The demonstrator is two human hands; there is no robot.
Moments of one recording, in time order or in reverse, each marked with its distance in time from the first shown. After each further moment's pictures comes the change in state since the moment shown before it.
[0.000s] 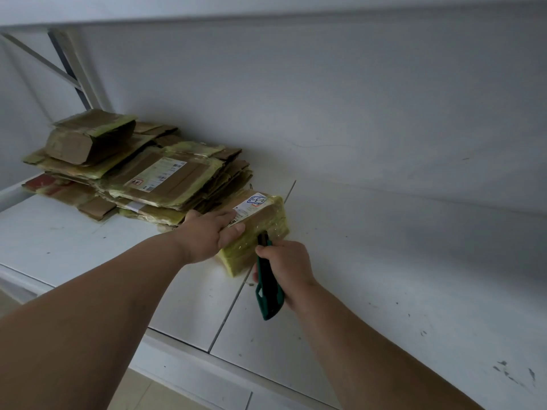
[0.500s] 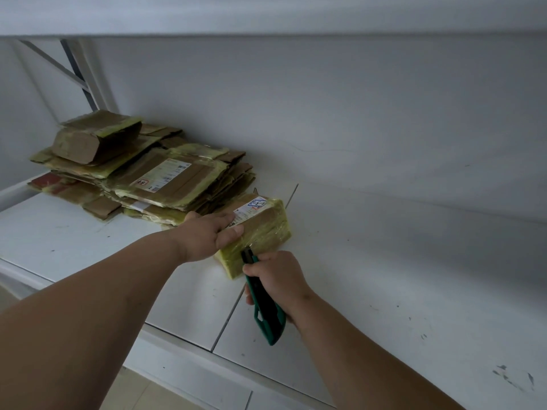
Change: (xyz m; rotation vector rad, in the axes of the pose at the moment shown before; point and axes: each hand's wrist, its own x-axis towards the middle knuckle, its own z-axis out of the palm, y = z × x) left_hand -0.008 -0.007 -0.006 -0.057 -0.026 0.003; right_hand -0.015 0.005 0.008 -0.237 -0.155 -0.028
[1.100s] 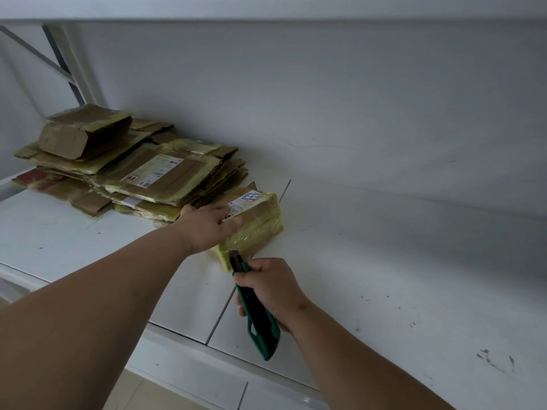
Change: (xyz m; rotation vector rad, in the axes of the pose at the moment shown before) left_hand -0.002 0.027 -0.007 0.119 0.020 -0.033; right_hand -0.019 0.013 0.000 -0.028 -0.104 -0.056
